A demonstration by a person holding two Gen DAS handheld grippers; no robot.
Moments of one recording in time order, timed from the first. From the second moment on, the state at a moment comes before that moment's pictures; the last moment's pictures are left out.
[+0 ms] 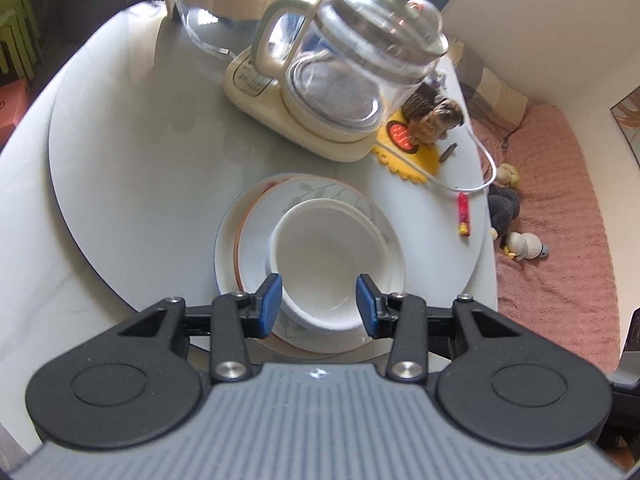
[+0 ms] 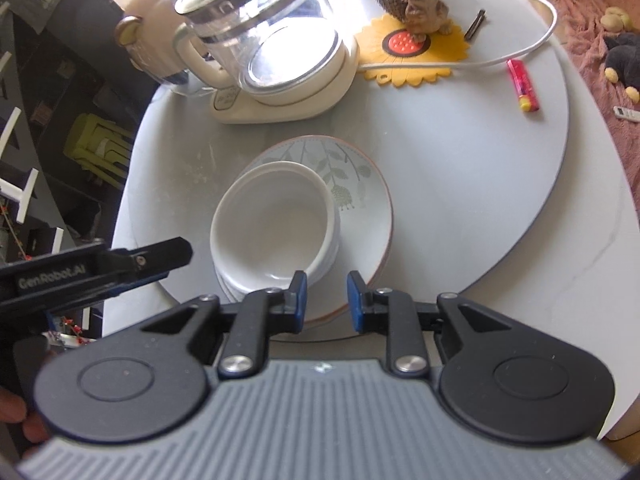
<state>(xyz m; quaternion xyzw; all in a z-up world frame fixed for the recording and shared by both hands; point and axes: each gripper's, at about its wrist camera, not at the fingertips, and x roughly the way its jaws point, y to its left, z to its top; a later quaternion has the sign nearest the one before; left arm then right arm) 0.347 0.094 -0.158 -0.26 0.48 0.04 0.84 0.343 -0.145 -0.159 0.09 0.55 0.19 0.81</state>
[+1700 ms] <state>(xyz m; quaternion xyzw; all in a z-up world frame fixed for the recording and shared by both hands) 0.030 0.046 0.011 -0.09 0.32 0.00 0.94 0.049 -0.196 -0.017 0.09 0.28 0.19 0.94</state>
